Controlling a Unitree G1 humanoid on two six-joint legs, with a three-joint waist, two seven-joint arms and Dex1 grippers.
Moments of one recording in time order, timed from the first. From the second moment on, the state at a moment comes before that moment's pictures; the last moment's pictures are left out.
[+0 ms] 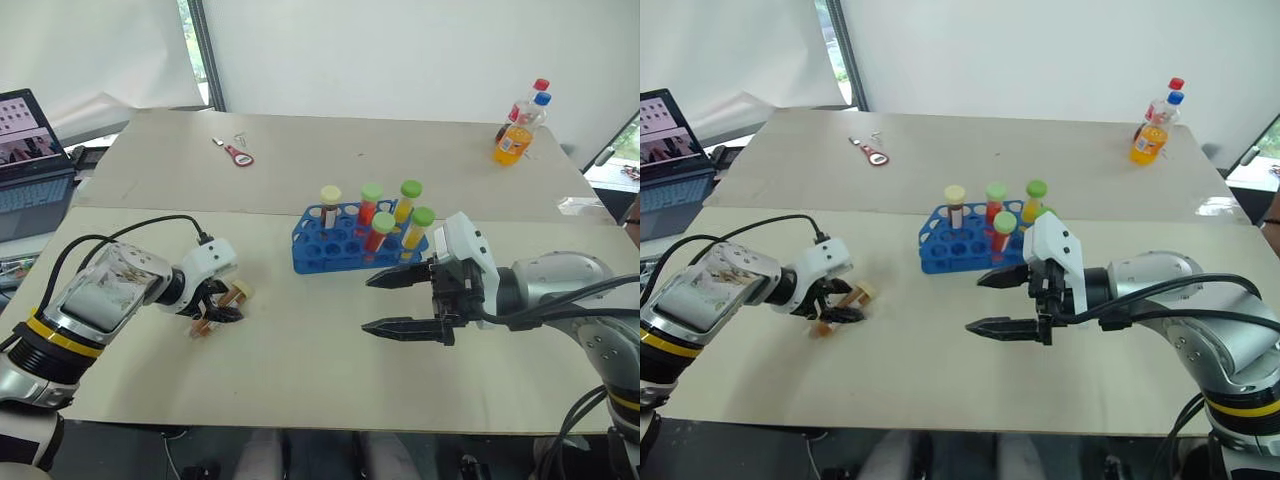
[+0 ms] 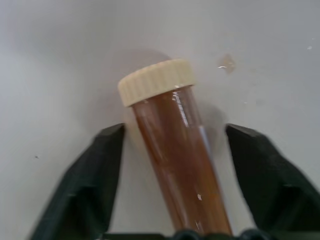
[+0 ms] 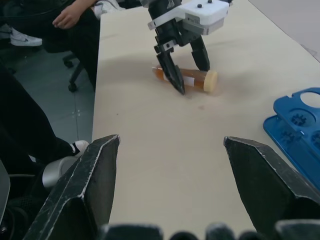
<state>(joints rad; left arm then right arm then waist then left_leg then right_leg) -0.62 0.99 -0.38 -0.11 -0.26 0.96 -1.01 -0.48 -0.88 -0.01 -0.62 0.86 0.95 0.93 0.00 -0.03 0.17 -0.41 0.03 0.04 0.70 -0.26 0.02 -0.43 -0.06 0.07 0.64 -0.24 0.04</state>
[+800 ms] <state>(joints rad) -0.81 0.37 -0.06 0.12 -0.45 0.52 -1.00 -0.21 -0.96 -0.20 -0.77 0.76 0.89 0.73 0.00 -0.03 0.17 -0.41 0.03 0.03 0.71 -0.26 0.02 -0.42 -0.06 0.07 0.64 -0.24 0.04</state>
